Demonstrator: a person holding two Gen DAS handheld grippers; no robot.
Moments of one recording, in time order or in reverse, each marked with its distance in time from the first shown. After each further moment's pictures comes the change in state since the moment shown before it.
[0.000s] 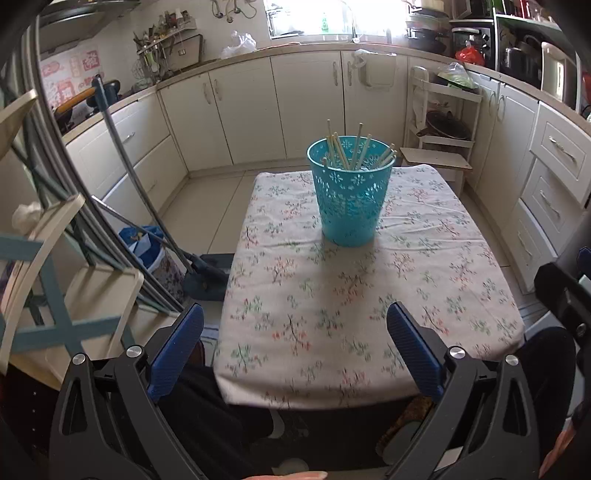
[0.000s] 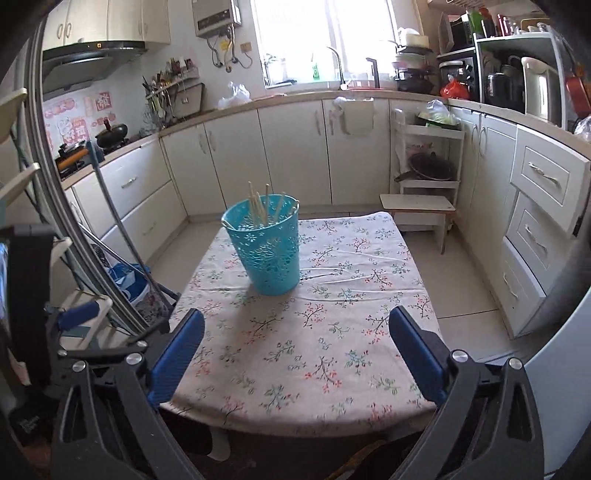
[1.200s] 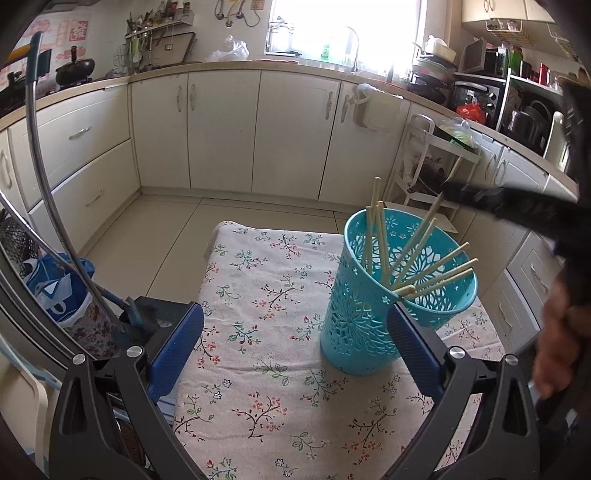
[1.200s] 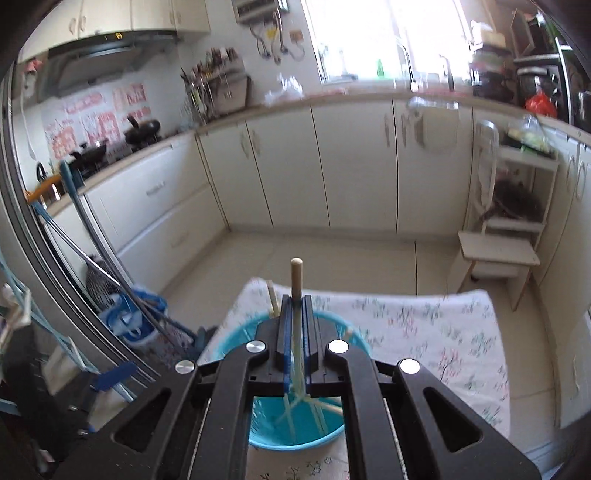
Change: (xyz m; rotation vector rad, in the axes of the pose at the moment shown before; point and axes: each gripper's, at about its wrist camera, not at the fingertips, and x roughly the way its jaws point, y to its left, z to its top) left arm 0.196 0.049 0.118 -0.111 -0.131 -0.220; right arm 0.252 0.025 0.159 -0.096 0.039 0.210
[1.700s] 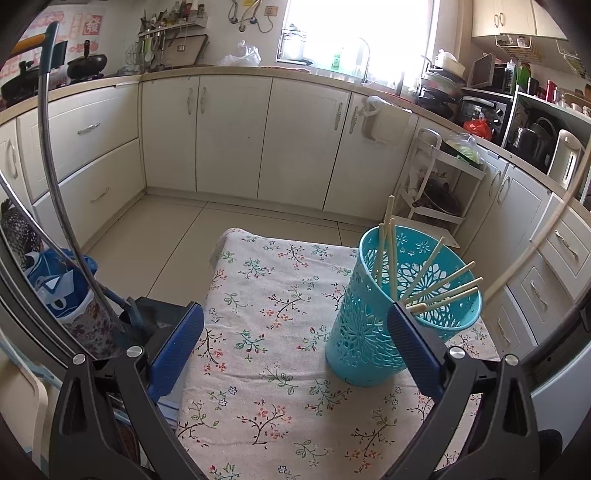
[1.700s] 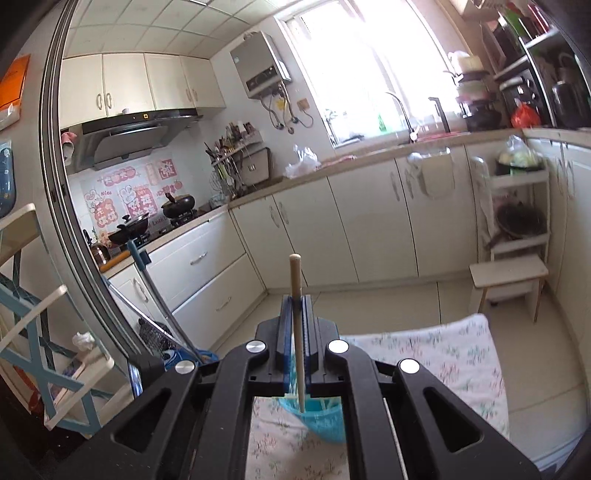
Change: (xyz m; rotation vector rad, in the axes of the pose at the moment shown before) left arm -0.003 0.016 0.005 -0.059 -0.034 0.002; right arm -0.152 -0.019 0.005 0.095 -0.292 0.156
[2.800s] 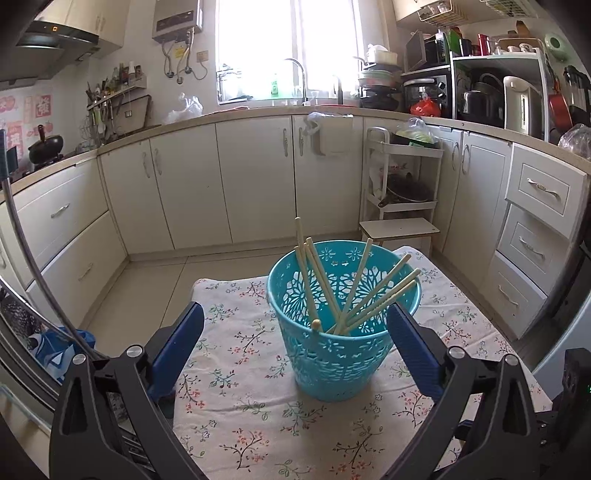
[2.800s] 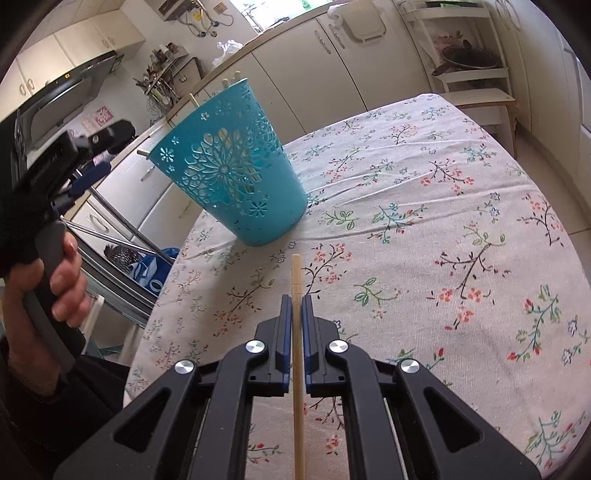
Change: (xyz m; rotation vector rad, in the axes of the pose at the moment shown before) left arm -0.025 -0.073 -0.006 0.269 -0.131 -0.032; right arm 0.020 -0.091 -0.248 0.273 0.405 -0.088
